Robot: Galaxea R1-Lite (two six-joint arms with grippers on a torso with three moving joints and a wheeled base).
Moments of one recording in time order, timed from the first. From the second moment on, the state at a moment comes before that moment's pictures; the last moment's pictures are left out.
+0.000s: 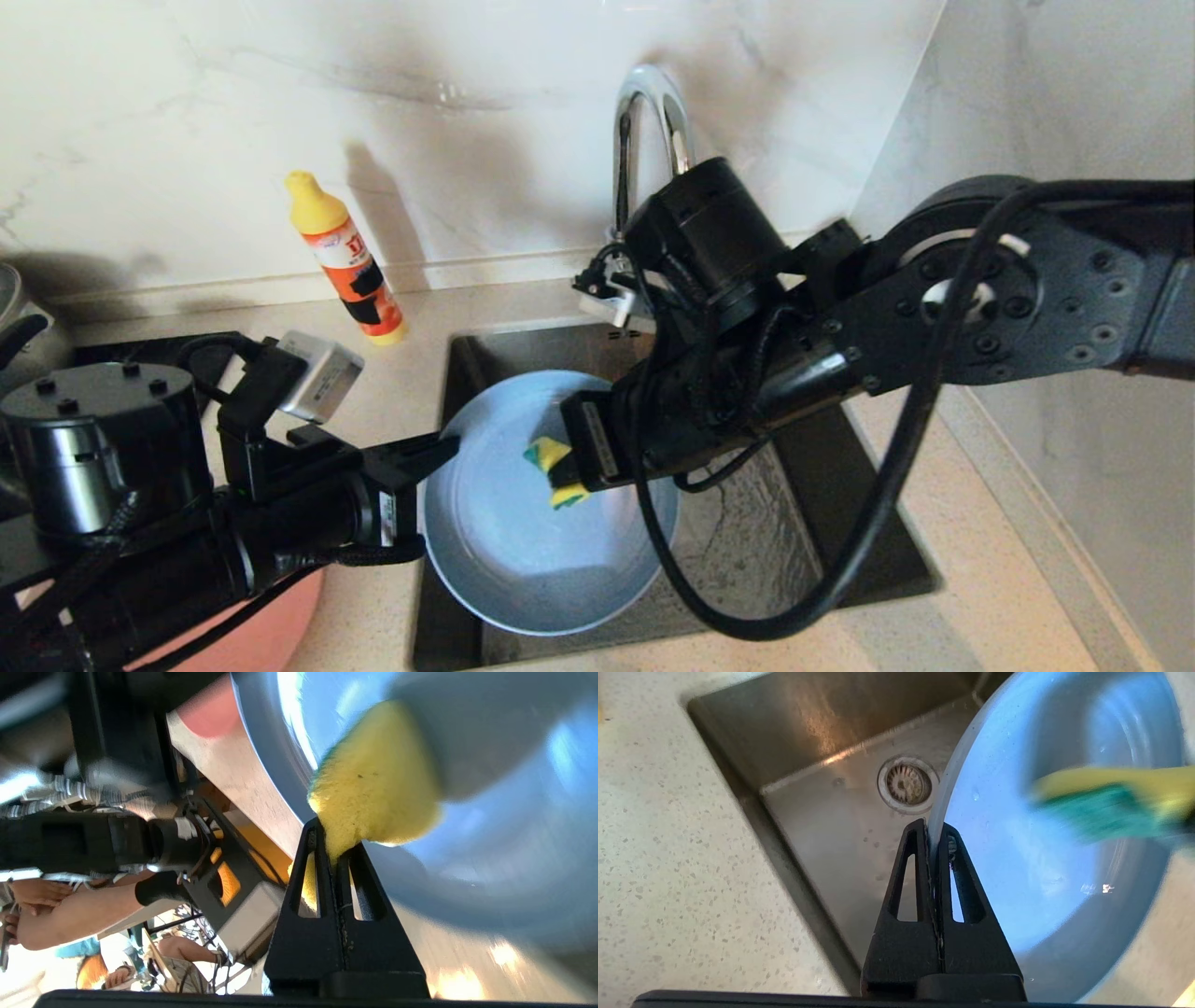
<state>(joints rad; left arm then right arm) -0.48 1.41 -0.49 -0.69 -0.03 0.01 0.84 1.96 -1.86 0.60 0.29 0.43</state>
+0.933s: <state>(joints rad) -0.50 1.77 -1.05 -0.27 0.09 -0.41 0.41 1.19 -1.37 0.75 0.41 0.43</state>
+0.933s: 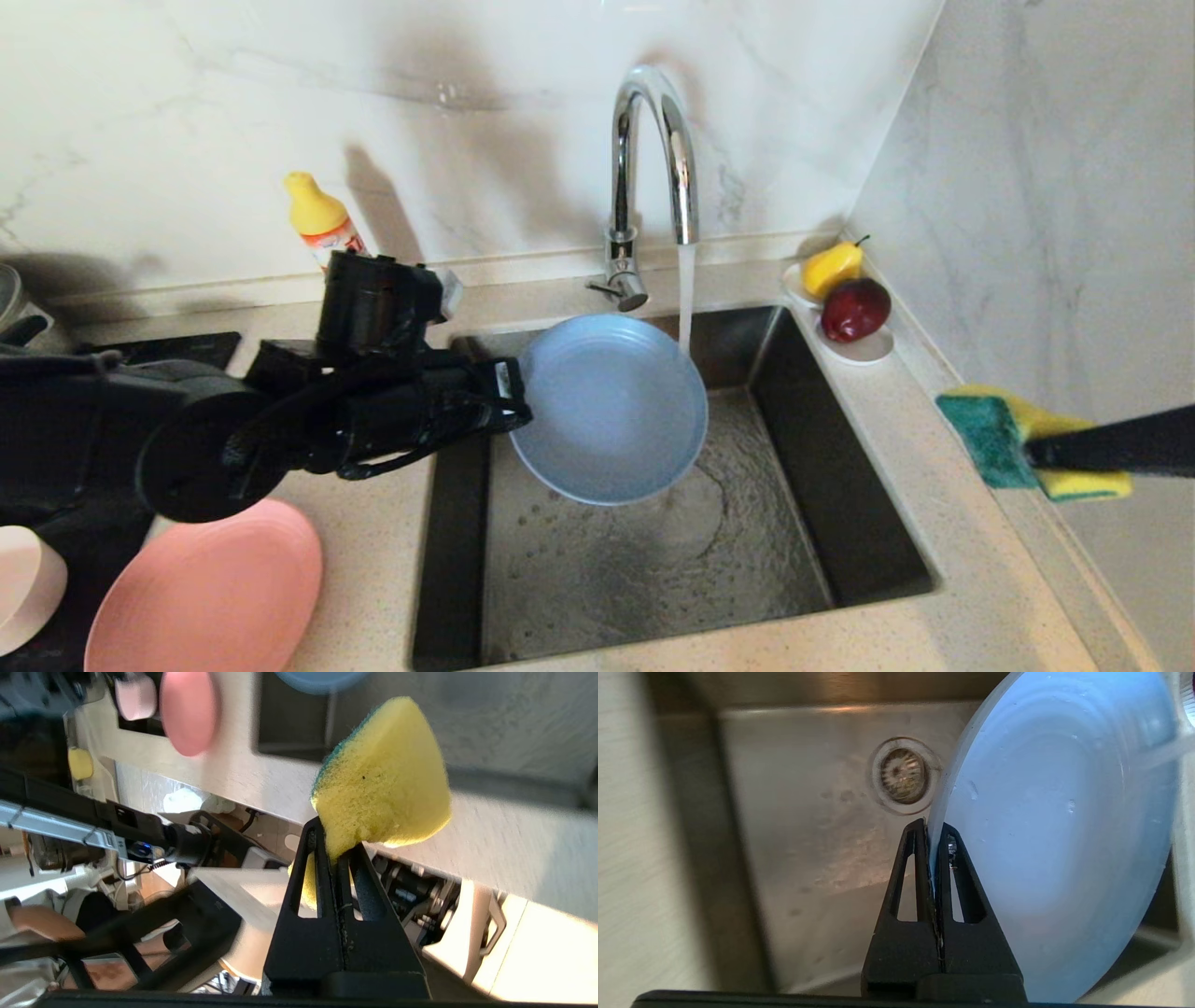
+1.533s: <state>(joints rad) -0.60 2.02 -1.32 -0.26 0.10 -0.42 0.35 1.04 -1.11 0.62 0.42 0.43</state>
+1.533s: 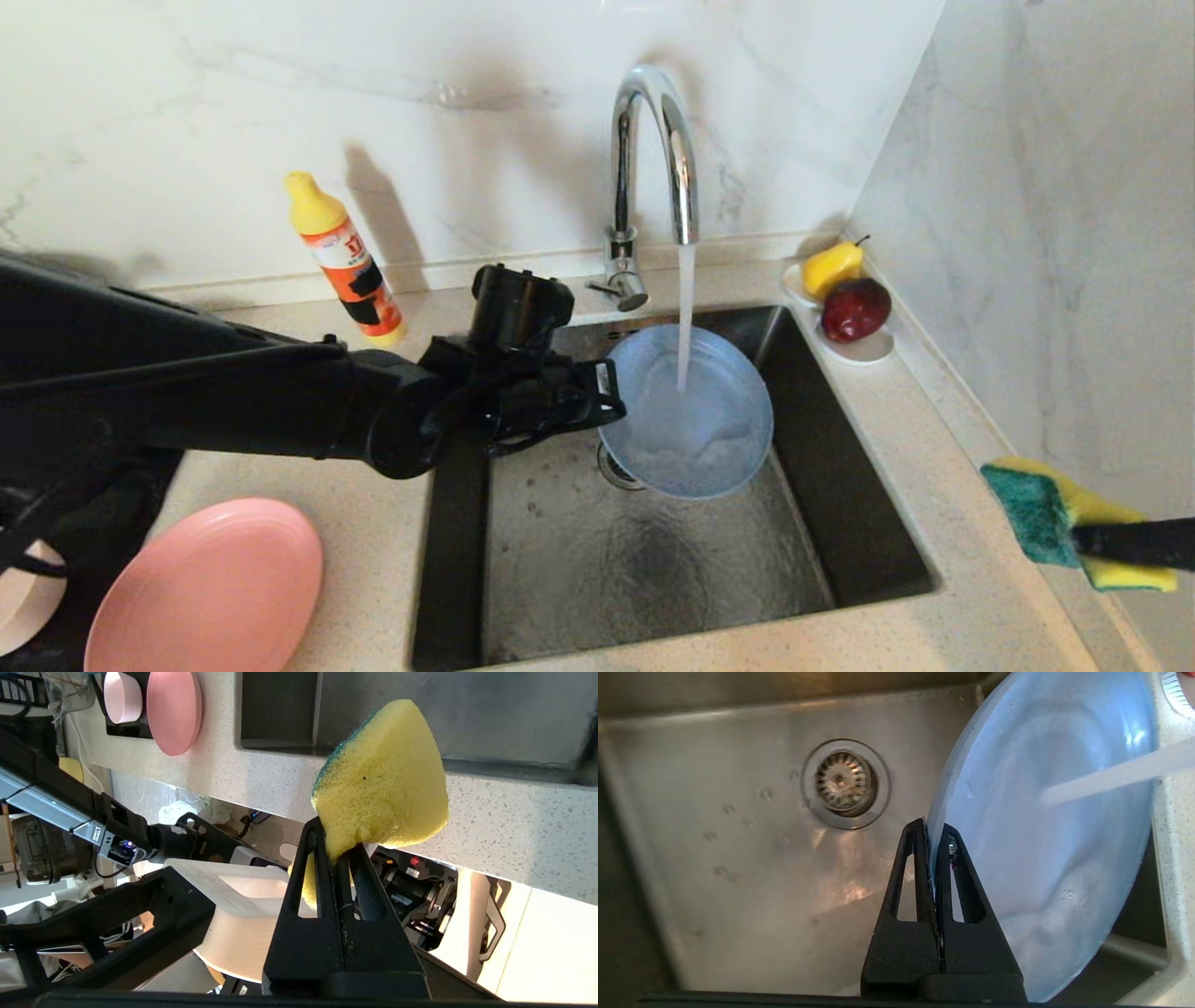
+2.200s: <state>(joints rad) -0.59 2.05 -1.29 -0.24 0.34 -0.40 0.35 1.01 -1.07 0.62 0.42 0.43</state>
